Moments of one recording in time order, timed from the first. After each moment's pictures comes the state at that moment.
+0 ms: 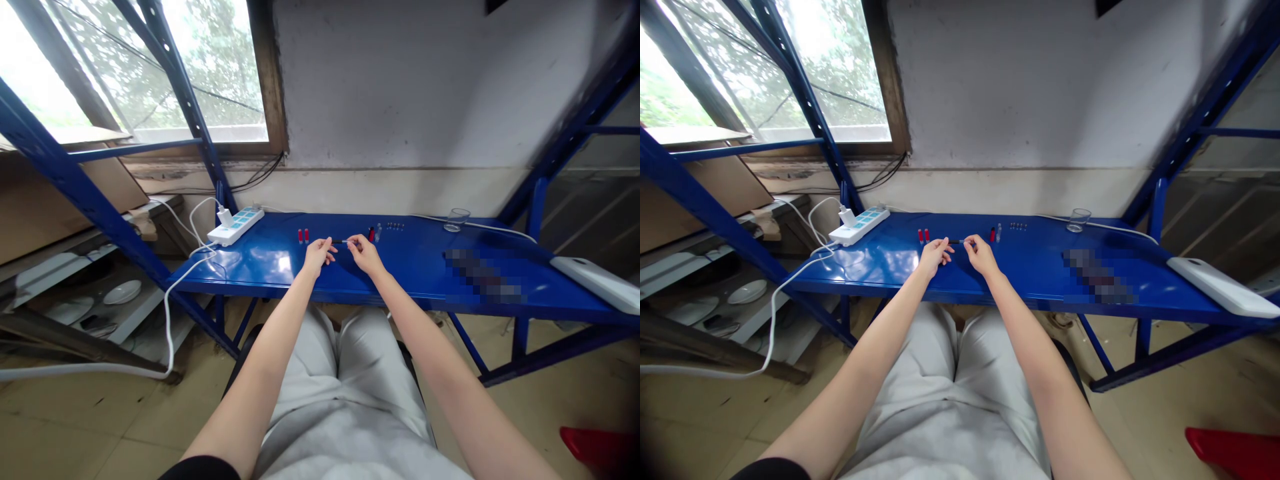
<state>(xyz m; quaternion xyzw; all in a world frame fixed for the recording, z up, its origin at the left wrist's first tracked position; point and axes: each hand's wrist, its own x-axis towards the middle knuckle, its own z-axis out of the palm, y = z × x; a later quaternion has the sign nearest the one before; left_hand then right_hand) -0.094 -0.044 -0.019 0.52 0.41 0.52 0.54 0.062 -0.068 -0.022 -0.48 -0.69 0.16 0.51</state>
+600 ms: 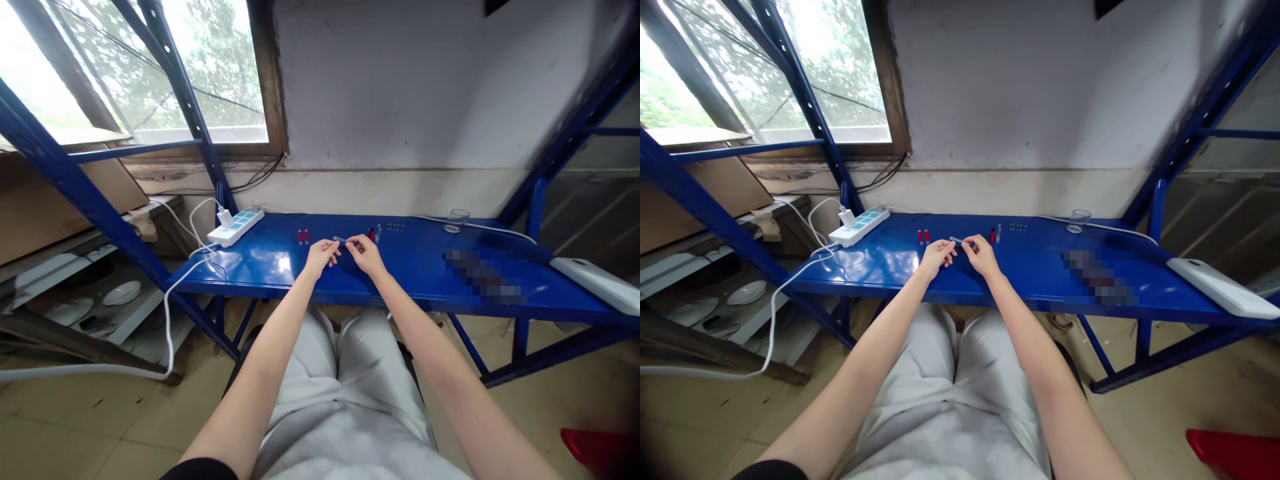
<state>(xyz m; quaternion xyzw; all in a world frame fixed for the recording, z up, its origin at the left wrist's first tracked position) -0.093 -0.050 -0.016 0.57 0.36 0.52 0.53 0.060 -0.073 -0.016 -0.44 -0.69 0.13 0.55</state>
